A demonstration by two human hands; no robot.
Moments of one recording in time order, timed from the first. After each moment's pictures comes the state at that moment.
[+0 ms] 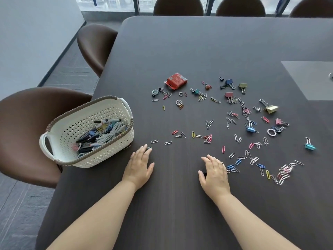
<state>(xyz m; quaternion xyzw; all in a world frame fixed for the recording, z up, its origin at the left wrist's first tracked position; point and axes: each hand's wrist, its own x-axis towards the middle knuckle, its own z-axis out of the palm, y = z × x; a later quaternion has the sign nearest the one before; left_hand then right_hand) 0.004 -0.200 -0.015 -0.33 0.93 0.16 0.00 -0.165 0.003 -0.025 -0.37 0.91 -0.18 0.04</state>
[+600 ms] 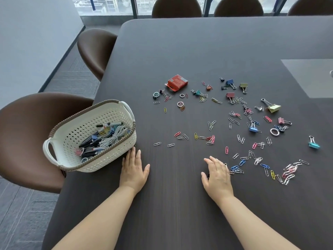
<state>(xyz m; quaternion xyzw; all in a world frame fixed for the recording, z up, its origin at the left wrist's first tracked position) 0.017 -0.208 -0.010 -0.43 0.89 0.15 0.03 -0.160 0.000 -0.029 -0.36 0.91 -0.19 0.02</state>
